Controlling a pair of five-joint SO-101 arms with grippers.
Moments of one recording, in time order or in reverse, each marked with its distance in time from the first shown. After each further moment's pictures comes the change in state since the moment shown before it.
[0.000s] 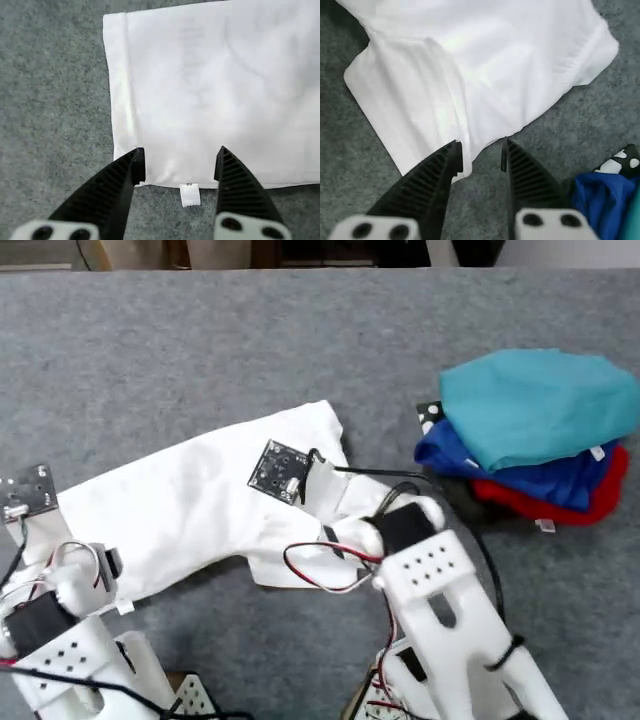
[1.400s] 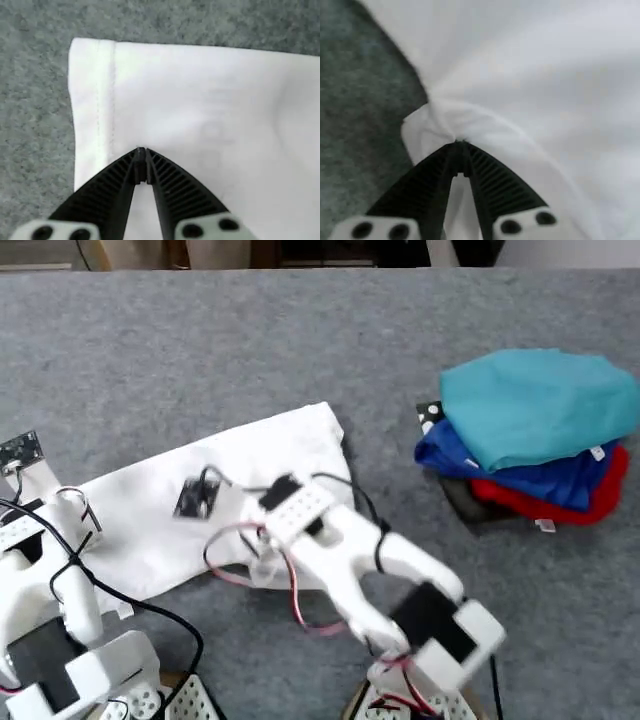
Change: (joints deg) left arm 1.7 63.1 -9.0 -39.9 12.0; right arm -18.0 43.8 -12.3 -8.2 -5.8
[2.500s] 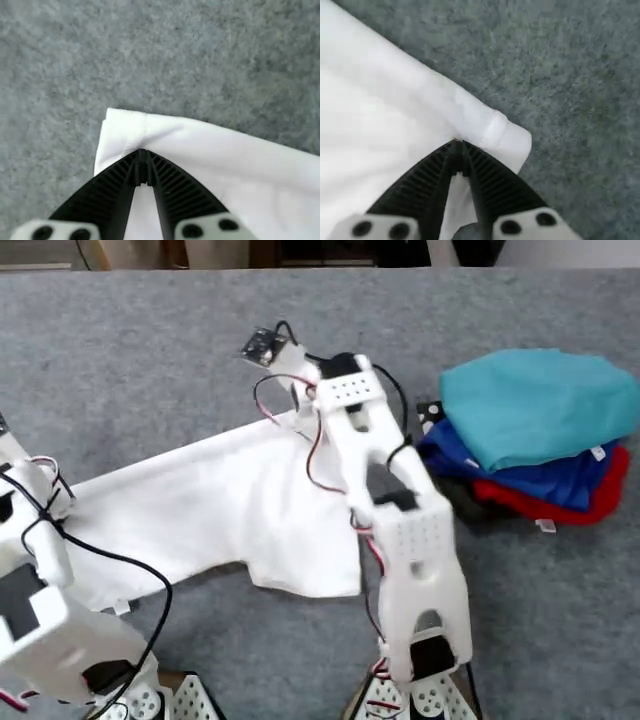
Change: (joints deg) left arm -3.2 21.4 -23.7 3.8 3.9; right arm 27.0 49.3 -74.3 12.9 4.4
